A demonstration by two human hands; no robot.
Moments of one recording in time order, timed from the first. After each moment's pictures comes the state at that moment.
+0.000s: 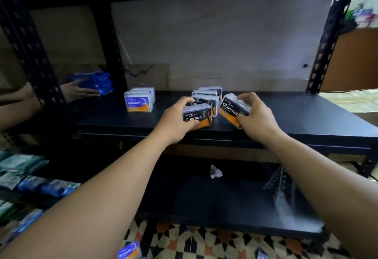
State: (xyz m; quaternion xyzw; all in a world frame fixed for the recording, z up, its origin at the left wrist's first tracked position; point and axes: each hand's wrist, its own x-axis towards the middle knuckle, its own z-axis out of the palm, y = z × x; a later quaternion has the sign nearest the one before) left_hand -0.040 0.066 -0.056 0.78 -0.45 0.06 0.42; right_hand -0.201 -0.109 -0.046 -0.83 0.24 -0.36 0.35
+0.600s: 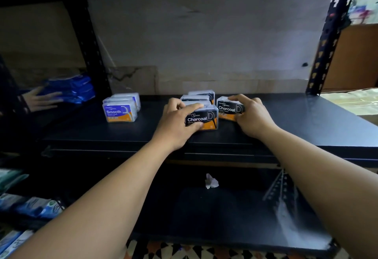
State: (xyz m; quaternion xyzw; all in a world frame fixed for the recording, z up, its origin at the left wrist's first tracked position) left_hand -0.015 0.006 -0.070 0.79 -0.47 0.14 0.36; right_hand -0.149 -0.185 -0.056 -0.89 0.27 -0.29 0.23
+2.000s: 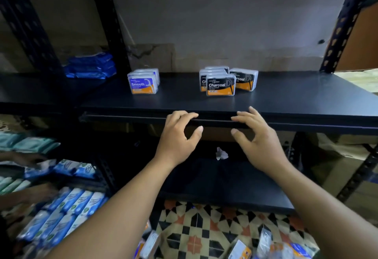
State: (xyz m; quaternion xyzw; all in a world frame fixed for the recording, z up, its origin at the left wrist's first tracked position) left_hand -0.077 0.098 -0.143 0.76 -0.44 0.21 0.43; right_hand -0.235 -0.070 -0.136 -0.86 0.13 -0.38 0.31
